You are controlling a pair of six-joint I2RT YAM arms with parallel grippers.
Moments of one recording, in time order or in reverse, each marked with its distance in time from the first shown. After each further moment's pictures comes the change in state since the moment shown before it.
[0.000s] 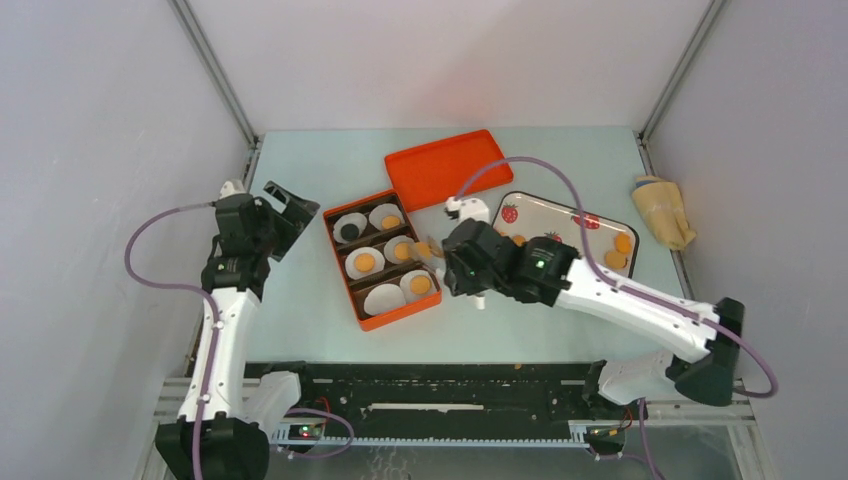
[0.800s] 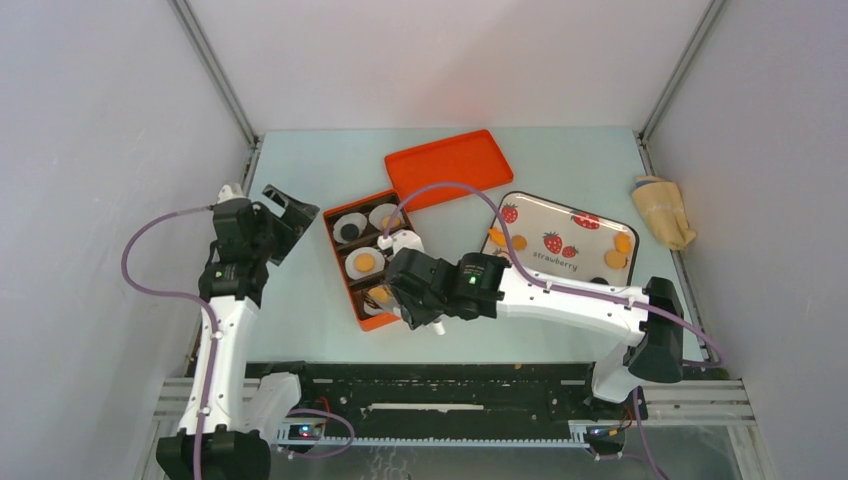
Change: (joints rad) left arm 0.000 -0.052 -0.002 -0.040 0.005 0.002; right arm 0.208 0.313 0.194 0.024 -0.099 -0.071
